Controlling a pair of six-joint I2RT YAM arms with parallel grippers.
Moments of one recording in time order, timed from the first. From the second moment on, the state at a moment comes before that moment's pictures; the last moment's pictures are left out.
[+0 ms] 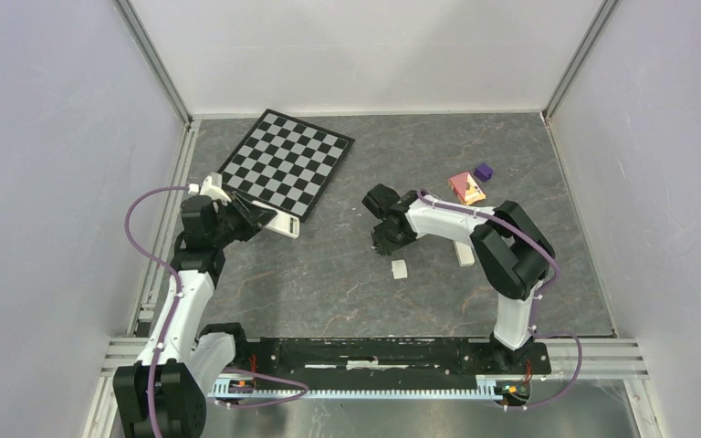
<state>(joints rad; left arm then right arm) 0.07 0.91 0.55 -0.11 0.45 -0.69 0.75 1.88 1.22 -0.70 0.19 1.86</state>
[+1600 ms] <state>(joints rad) -0.27 1.29 0.50 0.42 0.57 -0.89 0.63 1.60 1.16 -0.66 -0.06 0.97</state>
